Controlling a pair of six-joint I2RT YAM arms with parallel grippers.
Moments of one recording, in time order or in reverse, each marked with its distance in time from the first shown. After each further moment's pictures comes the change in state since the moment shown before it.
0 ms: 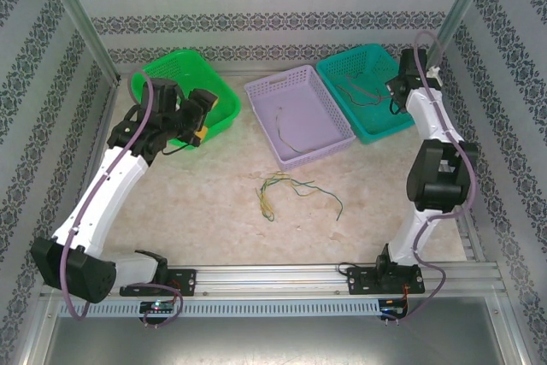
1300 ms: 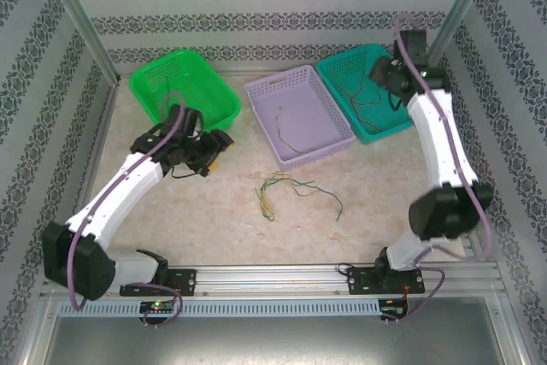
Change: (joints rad) left arm -0.135 0.098 -0.220 -0.056 0.128 0.248; right arm 0.264 -0.414 -0.032 -0.249 -0.096 -0.439
